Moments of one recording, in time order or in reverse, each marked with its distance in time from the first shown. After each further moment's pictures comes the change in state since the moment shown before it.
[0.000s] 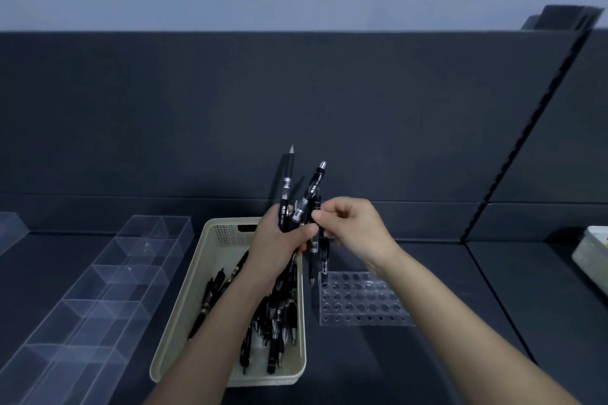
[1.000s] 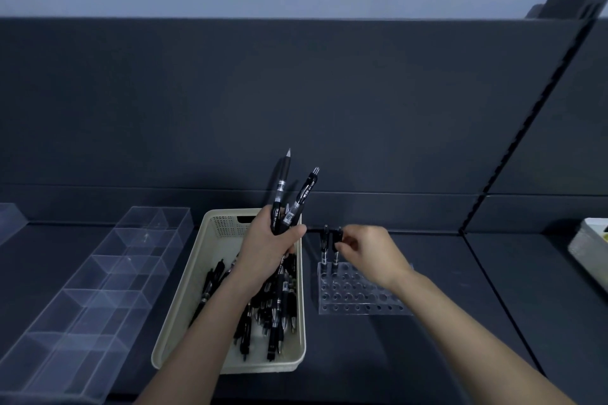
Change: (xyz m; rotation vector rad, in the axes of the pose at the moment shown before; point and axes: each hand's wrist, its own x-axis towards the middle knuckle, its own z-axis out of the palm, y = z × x) left_hand -0.006 -0.017 -0.017 0.227 0.019 0.006; right_hand -0.015 0.060 -0.019 -0.702 -0.030 -0.111
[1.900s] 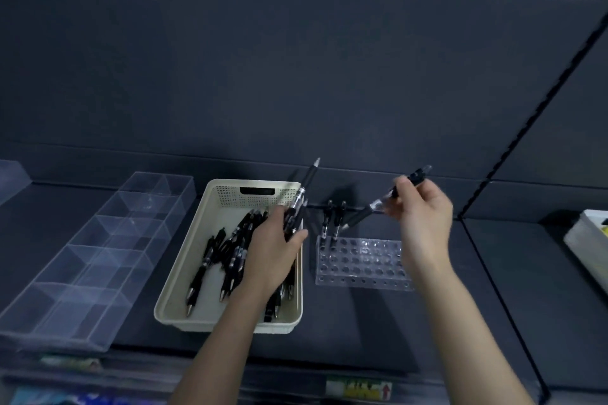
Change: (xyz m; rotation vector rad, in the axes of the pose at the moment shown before) left_hand -0.037 -0.034 0.018 0.393 0.083 0.066; right_hand -0.026 -0.027 -0.037 0.901 0.661 0.320
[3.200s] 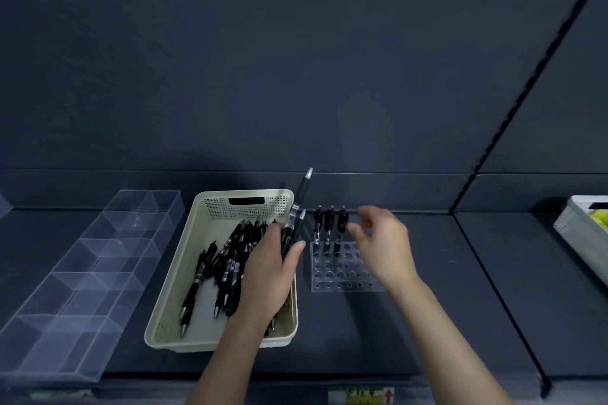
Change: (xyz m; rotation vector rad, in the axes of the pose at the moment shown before) left_hand -0.015 0.000 0.007 0.040 -0.006 0.079; right_hand -0.007 0.039 0.000 -0.844 -0.307 -0.231
